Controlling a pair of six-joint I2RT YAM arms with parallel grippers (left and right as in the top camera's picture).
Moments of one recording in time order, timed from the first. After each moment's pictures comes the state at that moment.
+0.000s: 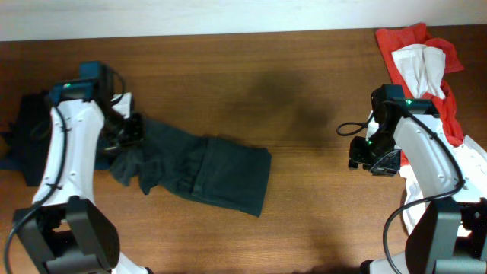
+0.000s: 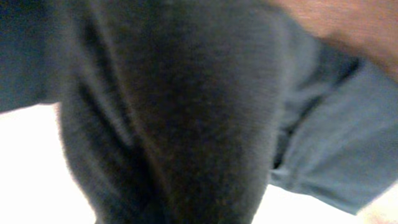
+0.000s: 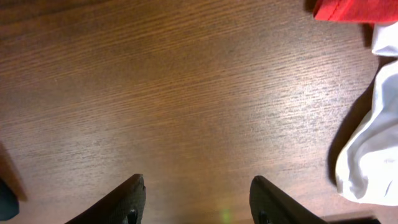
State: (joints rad) left arm 0.10 1.77 1.57 -1.31 0.08 -0.05; right arm -0.08 1.65 1.23 -1.23 -0.03 0.18
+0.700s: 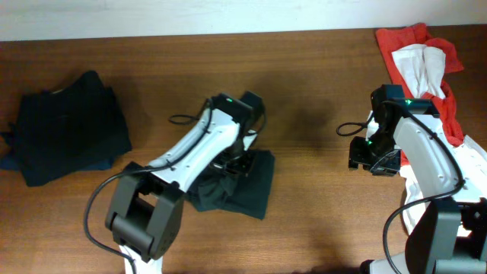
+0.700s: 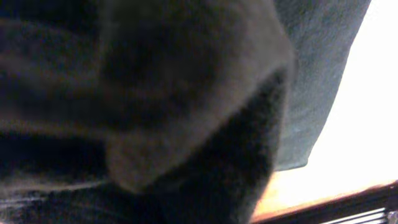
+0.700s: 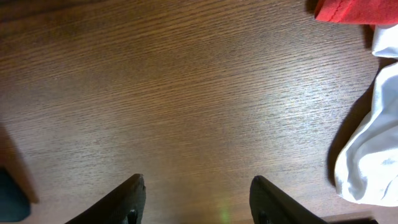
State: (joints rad) left arm -0.61 1.99 1.58 -1.31 0.09 -0.17; right arm -0.08 1.65 1.23 -1.23 -0.03 0.18
